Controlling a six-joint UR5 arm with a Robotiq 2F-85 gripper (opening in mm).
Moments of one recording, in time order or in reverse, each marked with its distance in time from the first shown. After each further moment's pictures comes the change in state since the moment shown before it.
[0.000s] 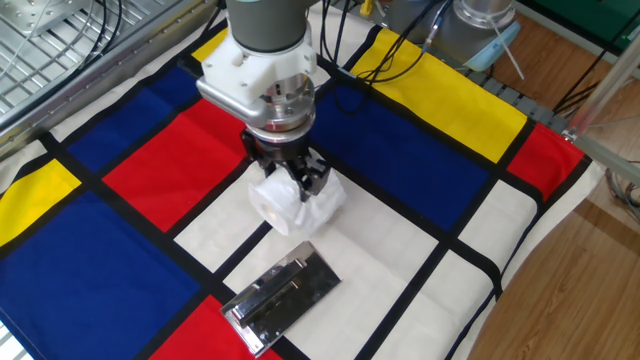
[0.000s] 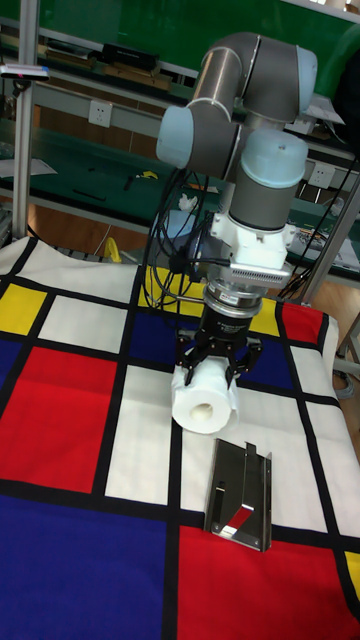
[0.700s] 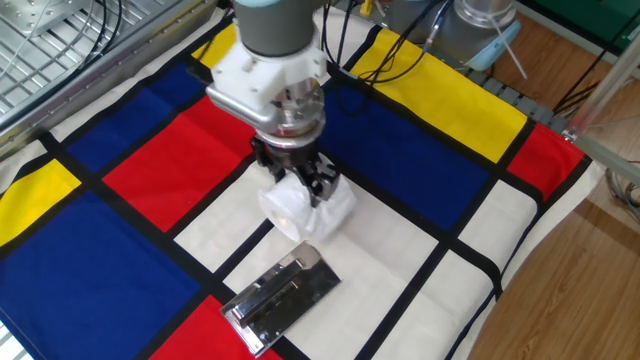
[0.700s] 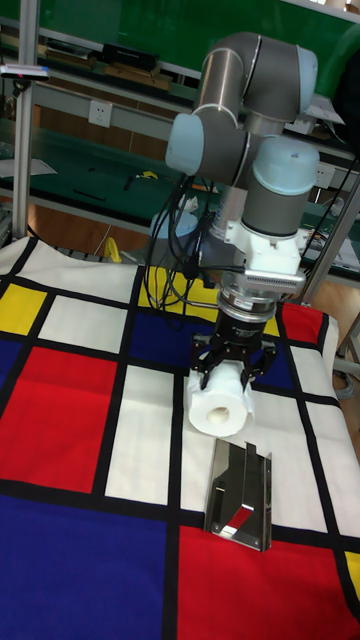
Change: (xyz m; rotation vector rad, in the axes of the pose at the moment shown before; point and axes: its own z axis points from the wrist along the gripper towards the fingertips) arm 0.000 0.029 0.008 -0.021 -0.010 0.038
